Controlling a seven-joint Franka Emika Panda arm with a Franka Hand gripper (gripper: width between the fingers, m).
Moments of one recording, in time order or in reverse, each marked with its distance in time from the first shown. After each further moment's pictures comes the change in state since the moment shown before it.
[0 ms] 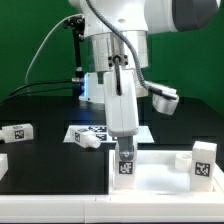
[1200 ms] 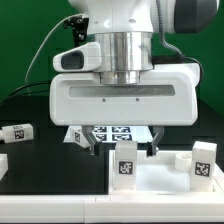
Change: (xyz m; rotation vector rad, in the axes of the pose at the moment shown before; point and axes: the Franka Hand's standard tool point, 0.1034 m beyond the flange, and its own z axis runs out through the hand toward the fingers) arm 0.005 -0.003 0.000 -0.085 0.017 -1.427
